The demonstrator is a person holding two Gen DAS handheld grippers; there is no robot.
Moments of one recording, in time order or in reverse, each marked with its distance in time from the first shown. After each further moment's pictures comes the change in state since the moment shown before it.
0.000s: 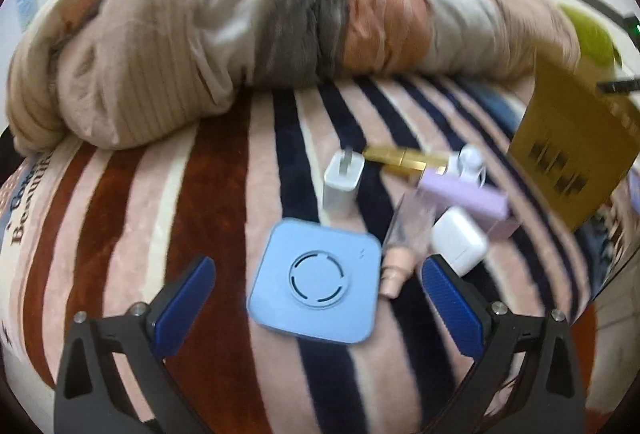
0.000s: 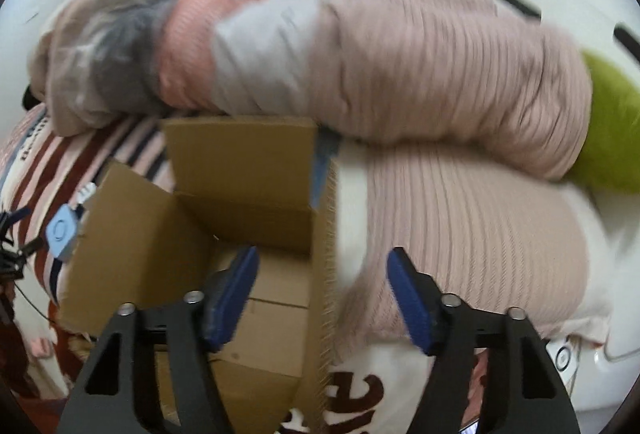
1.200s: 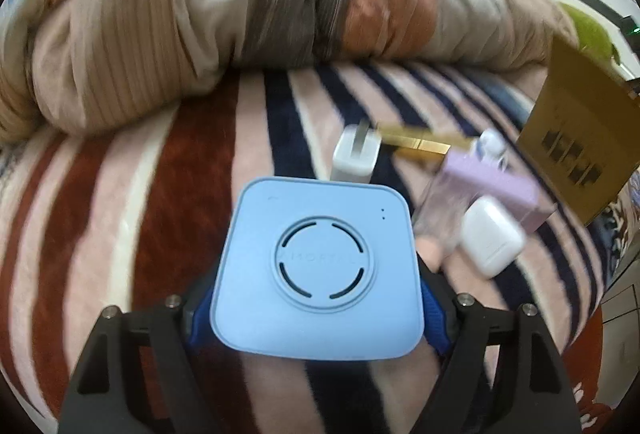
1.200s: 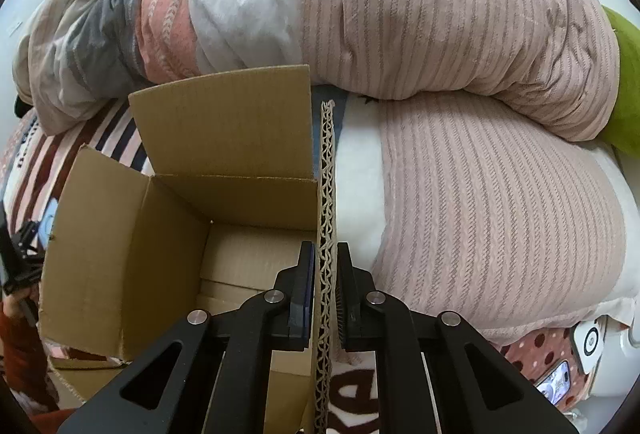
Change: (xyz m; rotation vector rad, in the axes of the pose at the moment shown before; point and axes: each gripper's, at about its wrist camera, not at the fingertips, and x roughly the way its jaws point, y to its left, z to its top) left arm 0.018 0.017 0.000 -0.009 -0.023 -0.051; right arm 0.025 0.004 0.000 0.041 0.070 0.064
